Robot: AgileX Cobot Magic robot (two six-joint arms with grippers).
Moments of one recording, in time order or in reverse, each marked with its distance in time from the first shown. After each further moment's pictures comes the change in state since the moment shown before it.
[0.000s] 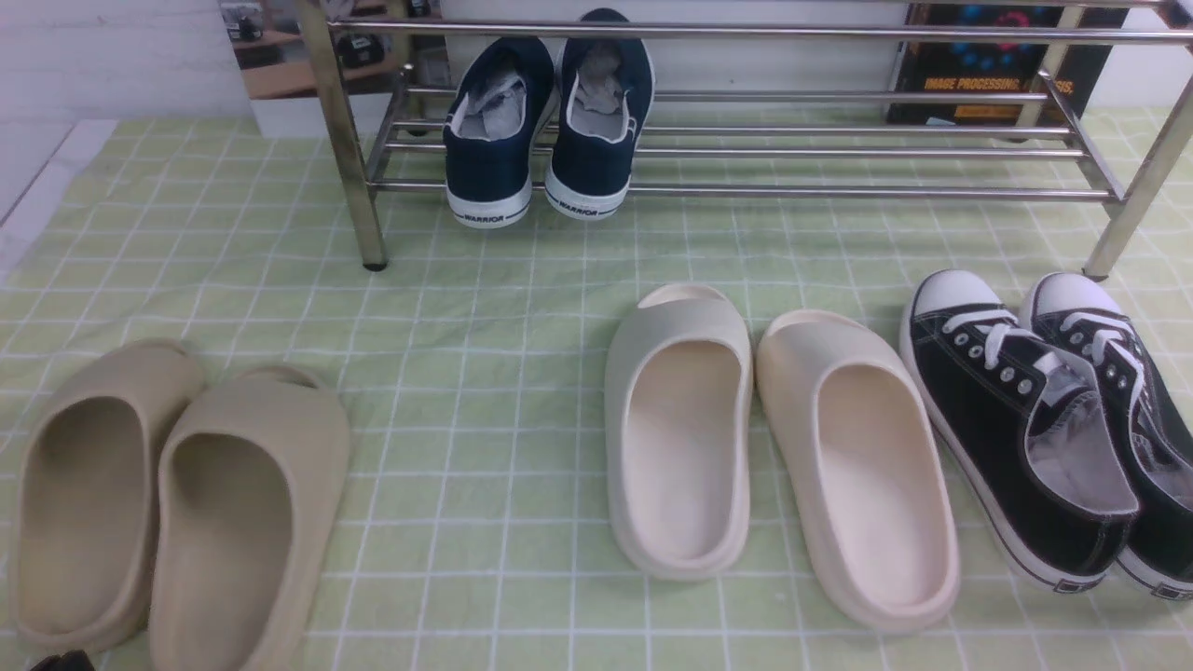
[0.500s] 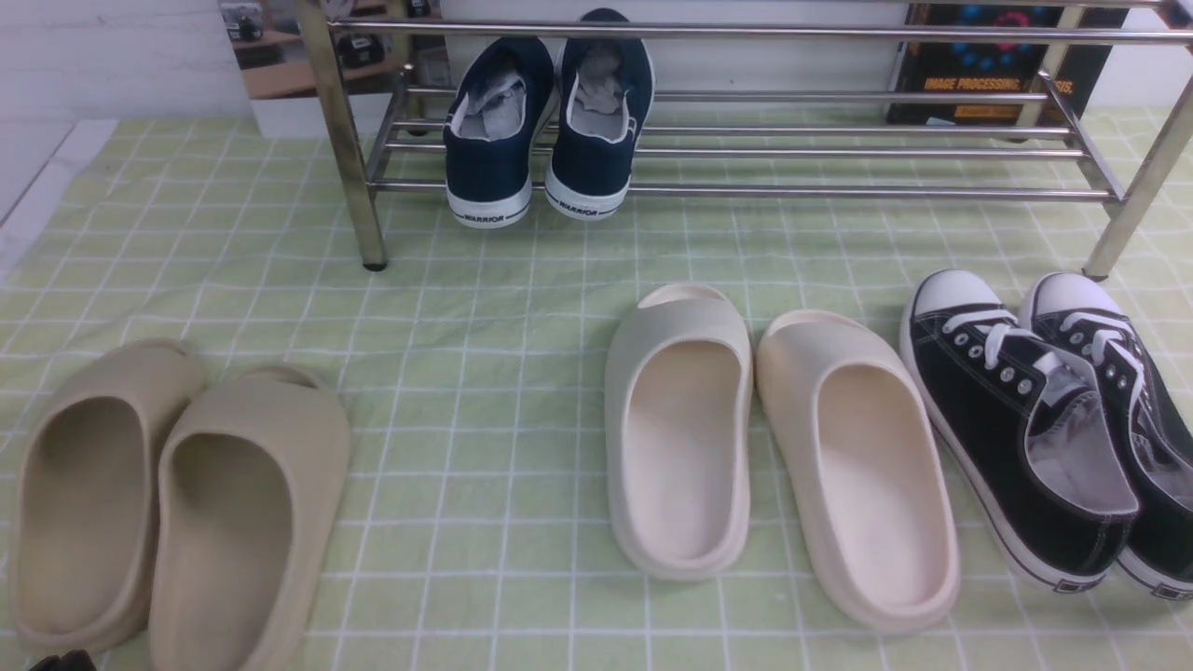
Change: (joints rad) right arm 0.000 0.000 0.000 -0.007 0.000 0.000; left arm 0.000 0.000 0.000 0.000 0.000 0.000
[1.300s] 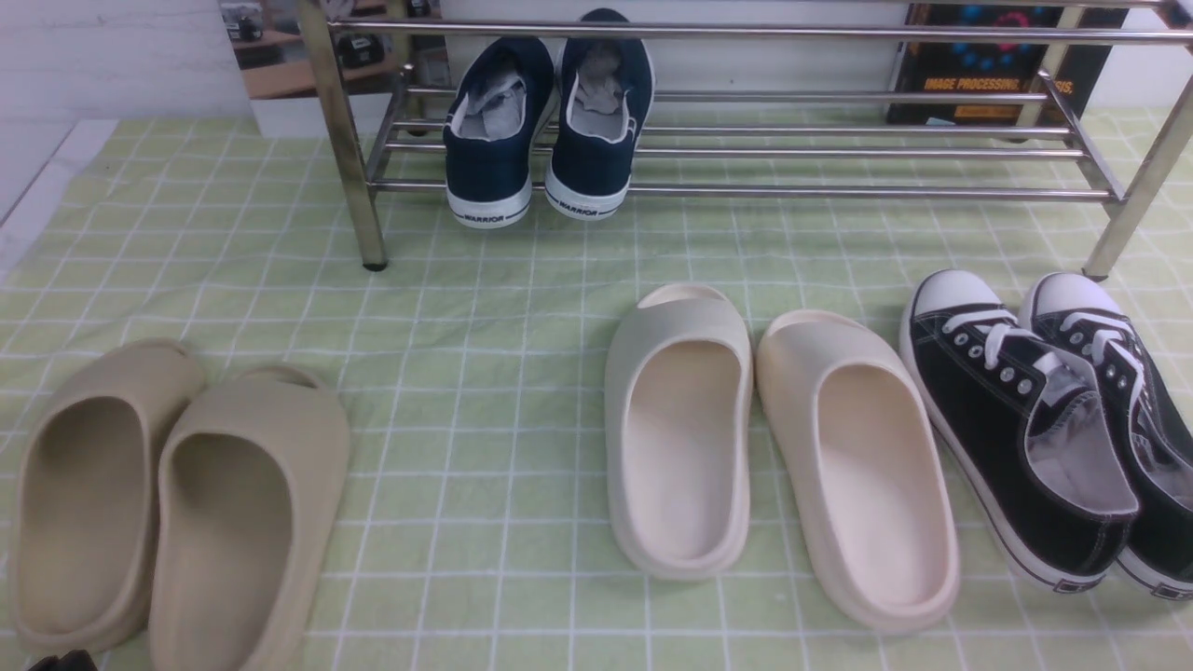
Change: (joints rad) right arm 0.000 0.000 0.010 0.229 -0.096 0.095; left arm 0.000 0.000 0.000 0.000 0.000 0.000
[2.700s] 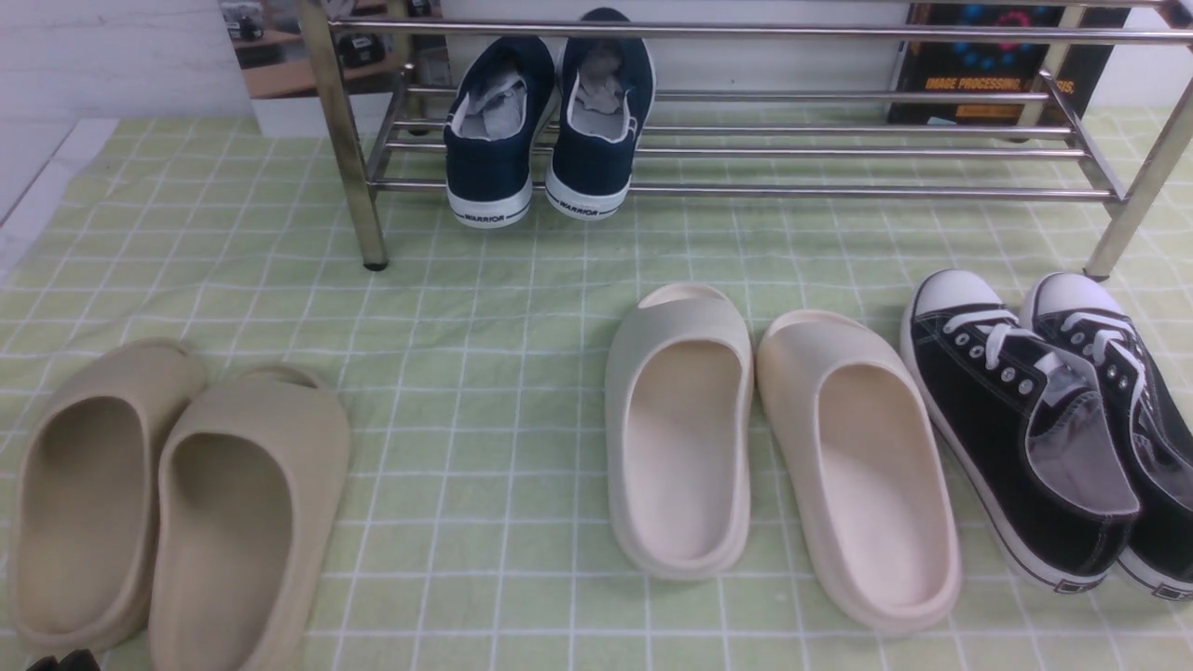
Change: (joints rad) right arm 0.113 0.898 -0.869 0.241 0.784 -0.373; left arm 0.000 0.000 0.000 0.000 0.000 0.000
